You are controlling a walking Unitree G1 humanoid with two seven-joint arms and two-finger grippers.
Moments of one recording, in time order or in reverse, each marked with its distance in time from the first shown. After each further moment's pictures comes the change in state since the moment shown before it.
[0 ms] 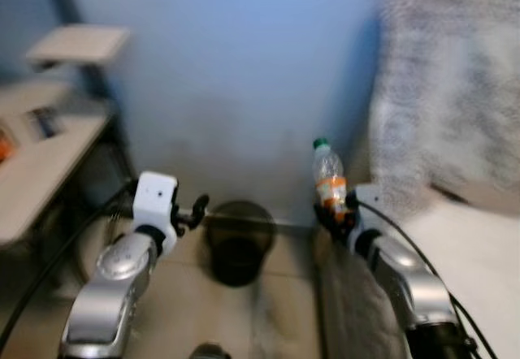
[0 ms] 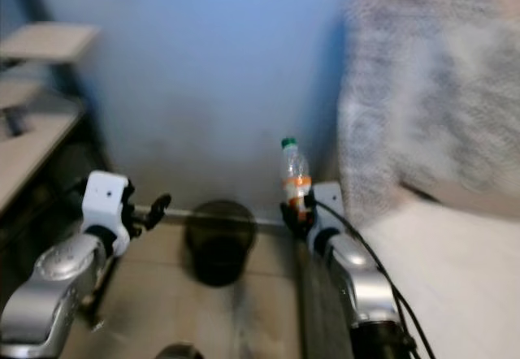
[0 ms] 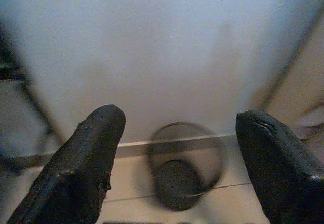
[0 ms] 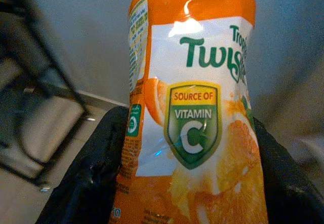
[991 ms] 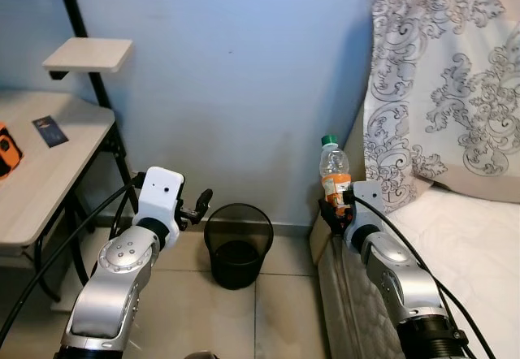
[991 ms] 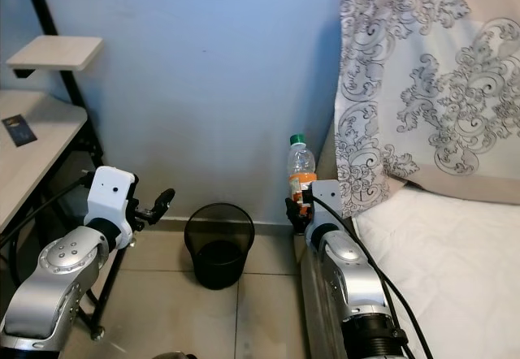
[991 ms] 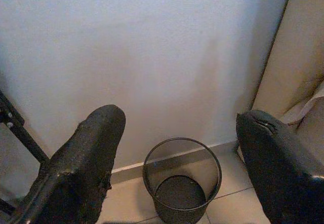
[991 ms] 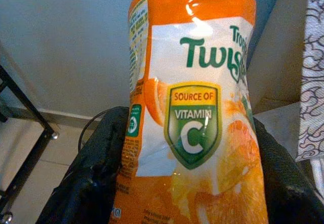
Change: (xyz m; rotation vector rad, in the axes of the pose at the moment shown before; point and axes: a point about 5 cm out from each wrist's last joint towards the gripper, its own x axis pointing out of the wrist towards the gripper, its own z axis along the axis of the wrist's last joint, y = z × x) left arm 0.006 -0.004 0.009 0.060 -0.053 -0.042; right arm 0.005 -0.005 0.004 -0.021 -0.016 -0.149
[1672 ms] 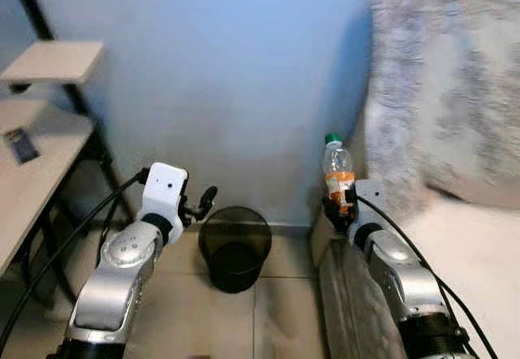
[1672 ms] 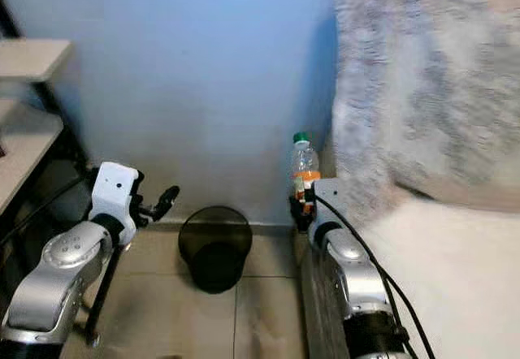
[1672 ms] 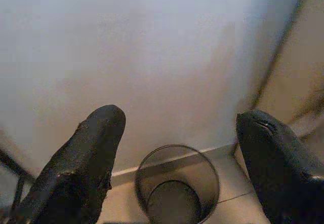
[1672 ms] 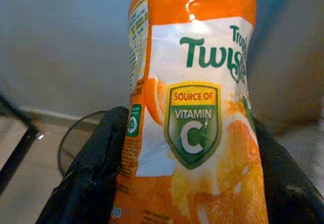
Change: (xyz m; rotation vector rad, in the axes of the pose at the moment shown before) left arm 0.005 -0.001 0.005 -0.003 -0.009 -0.025; right arm 0.003 -0.001 0.001 -0.028 -0.005 -0.004
